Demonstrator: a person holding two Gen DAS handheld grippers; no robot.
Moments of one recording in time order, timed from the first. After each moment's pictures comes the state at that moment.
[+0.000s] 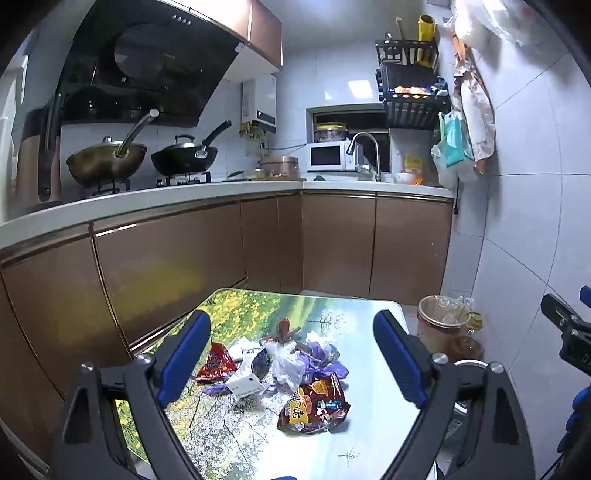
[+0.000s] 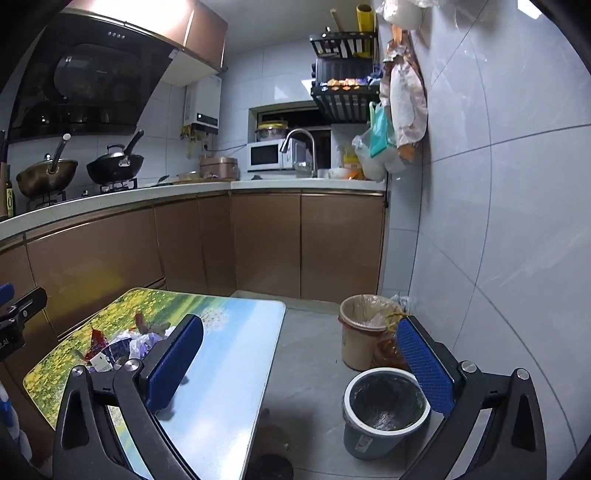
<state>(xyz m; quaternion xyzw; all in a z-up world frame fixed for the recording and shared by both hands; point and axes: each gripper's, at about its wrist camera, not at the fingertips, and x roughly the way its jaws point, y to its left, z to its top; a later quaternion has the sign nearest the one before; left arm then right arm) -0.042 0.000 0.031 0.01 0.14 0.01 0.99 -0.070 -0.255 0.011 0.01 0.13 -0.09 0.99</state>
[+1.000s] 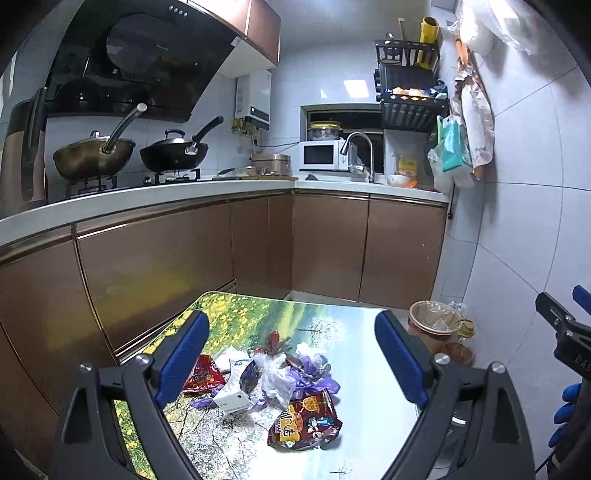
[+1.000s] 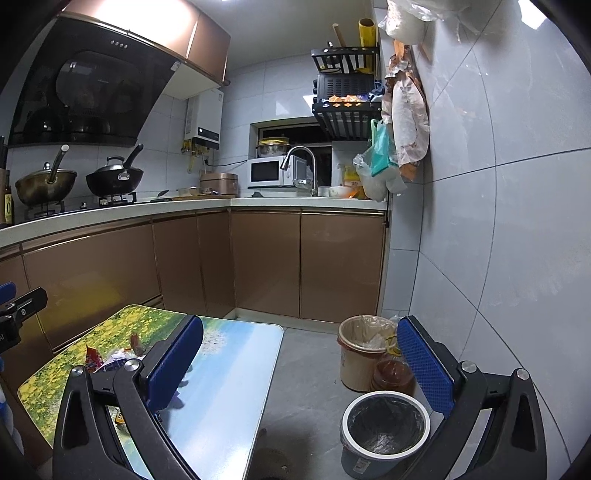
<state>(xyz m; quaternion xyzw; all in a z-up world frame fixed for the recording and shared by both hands) -0.008 0.008 0.036 -0.01 0.15 -0.02 0.99 -0.044 -0.249 0.023 0.01 0.11 -0.09 0.99</state>
